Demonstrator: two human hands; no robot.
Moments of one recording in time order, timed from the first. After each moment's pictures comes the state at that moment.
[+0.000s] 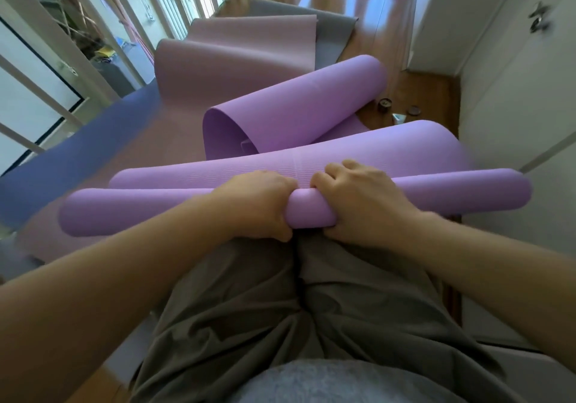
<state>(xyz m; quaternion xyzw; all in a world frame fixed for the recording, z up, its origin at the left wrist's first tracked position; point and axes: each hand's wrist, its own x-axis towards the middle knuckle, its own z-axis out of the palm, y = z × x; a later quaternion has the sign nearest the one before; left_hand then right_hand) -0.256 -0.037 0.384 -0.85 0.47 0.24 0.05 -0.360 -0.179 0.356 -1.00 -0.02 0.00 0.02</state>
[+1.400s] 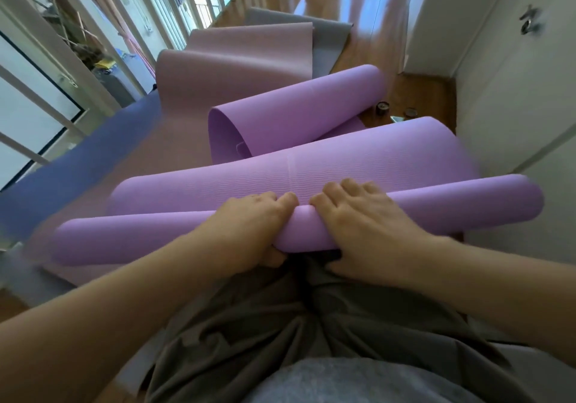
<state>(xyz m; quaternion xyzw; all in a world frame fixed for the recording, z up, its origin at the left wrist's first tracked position) -0.270 -0.003 0.379 -0.84 0.51 0.19 0.06 -0.384 -0.150 0.379 -1.00 -0.02 0.07 0.02</state>
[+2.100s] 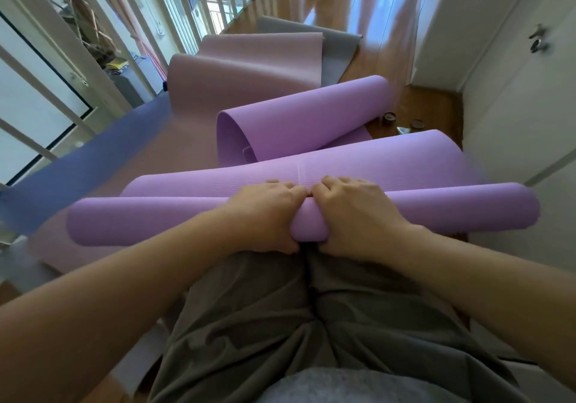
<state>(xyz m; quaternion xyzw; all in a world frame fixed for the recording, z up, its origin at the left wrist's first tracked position) -0.250 -0.019 0.379 -0.85 0.50 0.16 0.05 -0.351 -0.148 0.370 -1.00 0.00 0.01 0.06</state>
